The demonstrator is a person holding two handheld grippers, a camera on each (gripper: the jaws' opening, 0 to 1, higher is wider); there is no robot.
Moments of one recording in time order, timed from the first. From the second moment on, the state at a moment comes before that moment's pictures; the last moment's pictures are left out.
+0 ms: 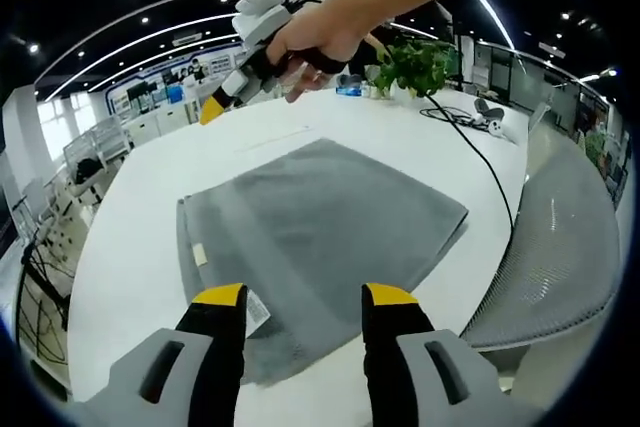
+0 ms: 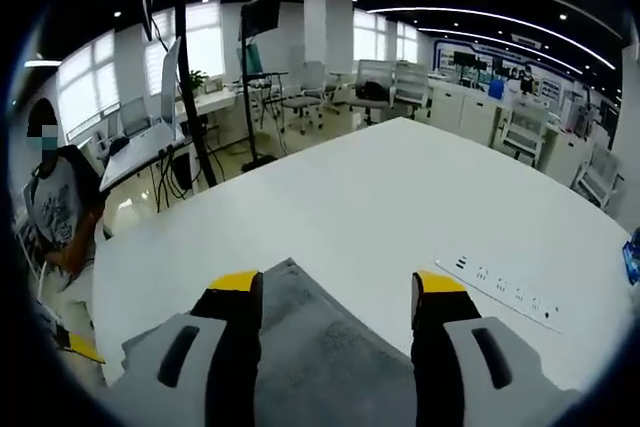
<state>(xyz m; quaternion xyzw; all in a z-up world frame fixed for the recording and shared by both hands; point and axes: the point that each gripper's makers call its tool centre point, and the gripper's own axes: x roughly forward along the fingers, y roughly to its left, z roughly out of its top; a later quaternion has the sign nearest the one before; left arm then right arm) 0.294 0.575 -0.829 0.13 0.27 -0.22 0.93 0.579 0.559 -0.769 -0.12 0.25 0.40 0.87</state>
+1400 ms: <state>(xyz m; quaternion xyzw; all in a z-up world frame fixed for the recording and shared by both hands) 0.309 0.469 -0.796 0.07 0.24 -0.25 0.94 0.584 0.421 -0.737 -0.09 0.26 0.36 0.89</state>
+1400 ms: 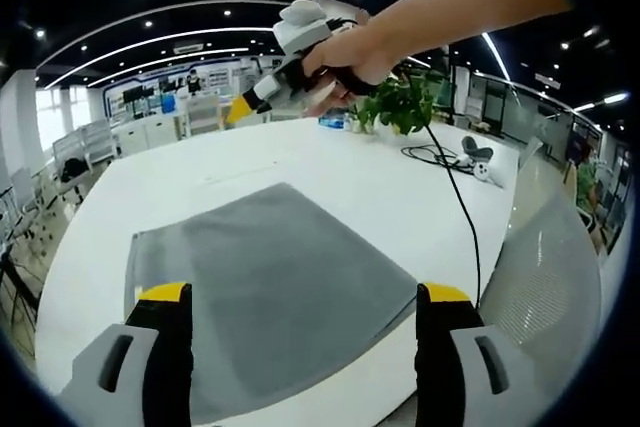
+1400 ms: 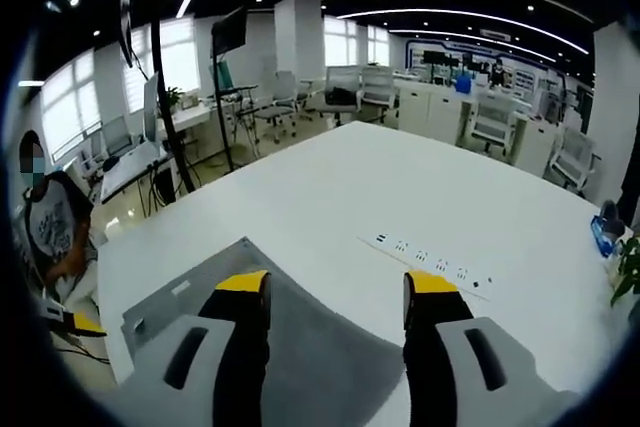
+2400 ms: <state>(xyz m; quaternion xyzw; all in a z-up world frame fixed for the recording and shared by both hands) 0.308 0.384 -0.792 0.09 0.23 -0.29 0.92 0.581 0.346 -0.771 -0.08 0.28 0.35 0.89</state>
